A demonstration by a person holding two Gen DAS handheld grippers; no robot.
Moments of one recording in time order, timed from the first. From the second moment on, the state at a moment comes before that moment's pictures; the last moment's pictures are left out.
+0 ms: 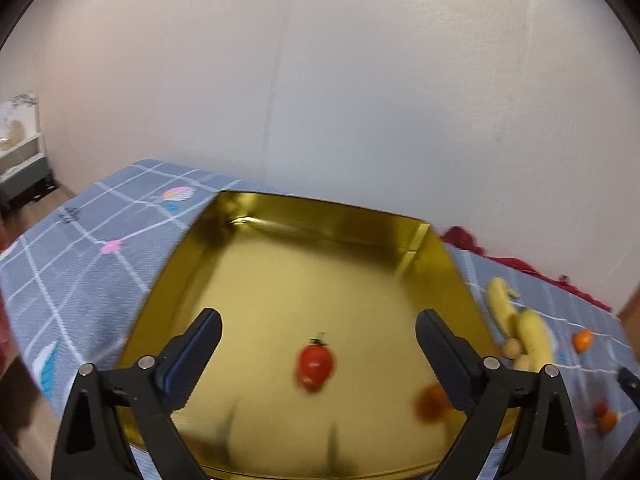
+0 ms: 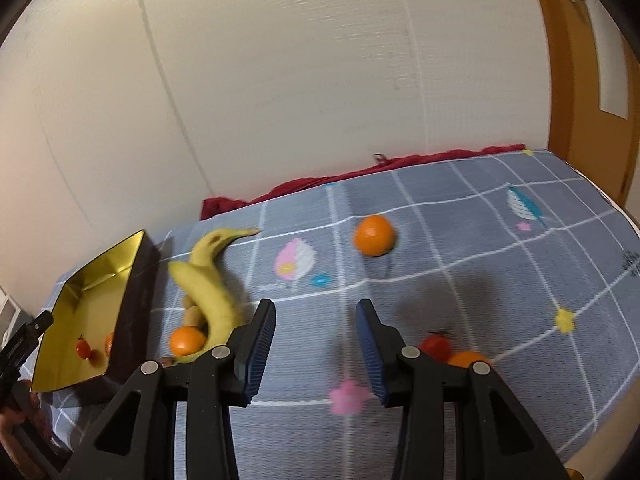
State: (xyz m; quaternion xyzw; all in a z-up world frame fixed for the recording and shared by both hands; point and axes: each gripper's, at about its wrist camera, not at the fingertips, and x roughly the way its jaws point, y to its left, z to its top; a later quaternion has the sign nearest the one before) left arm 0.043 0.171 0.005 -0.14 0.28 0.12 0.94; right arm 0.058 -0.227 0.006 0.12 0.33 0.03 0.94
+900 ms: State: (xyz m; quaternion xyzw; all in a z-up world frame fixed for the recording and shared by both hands) left arm 0.037 -0.008 -0.012 0.04 0.29 -0.13 0.95; right arm 0.040 -0.329 -0.030 0.21 0.40 -0.04 0.89
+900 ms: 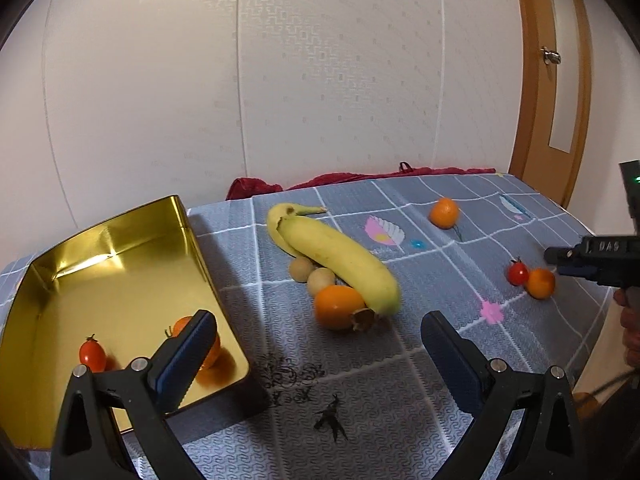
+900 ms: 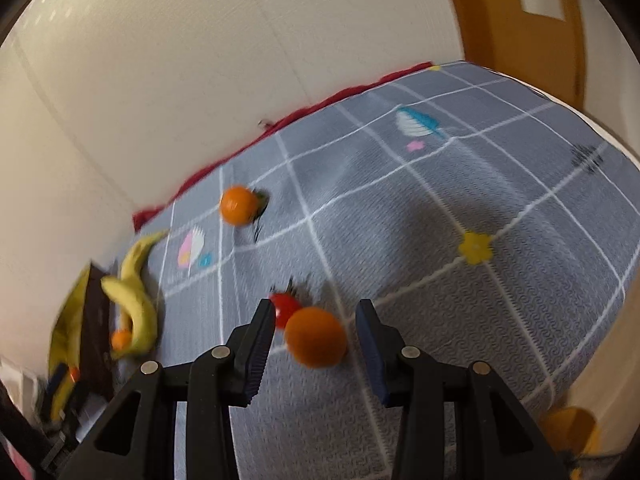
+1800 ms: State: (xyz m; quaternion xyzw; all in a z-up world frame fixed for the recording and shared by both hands) left arm 0.054 -0.164 -0.020 0.12 0.30 -0.24 0.91; right arm 0.037 -0.369 -0.045 0.22 0.42 -0.12 0.87
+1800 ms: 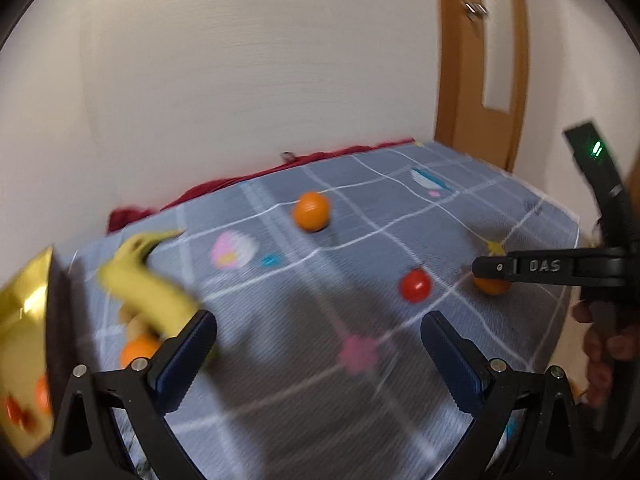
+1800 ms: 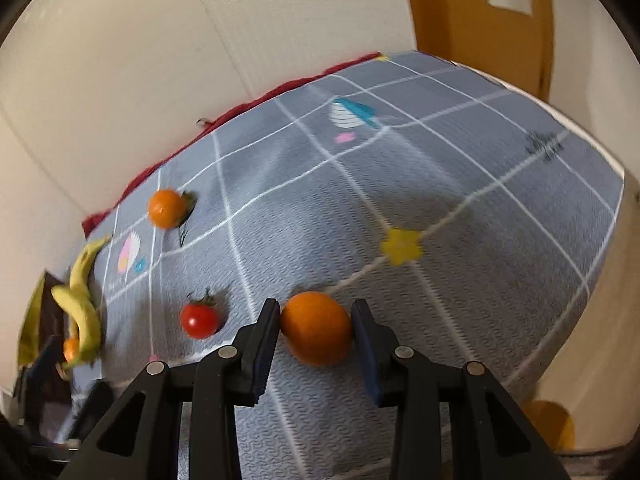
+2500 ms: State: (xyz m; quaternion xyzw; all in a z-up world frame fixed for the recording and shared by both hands) left arm 0.103 -0.222 -0.050 0.11 0.40 -0.29 0.86; right arm 0.035 -0.376 -0.038 0.26 0.39 -0.11 0.88
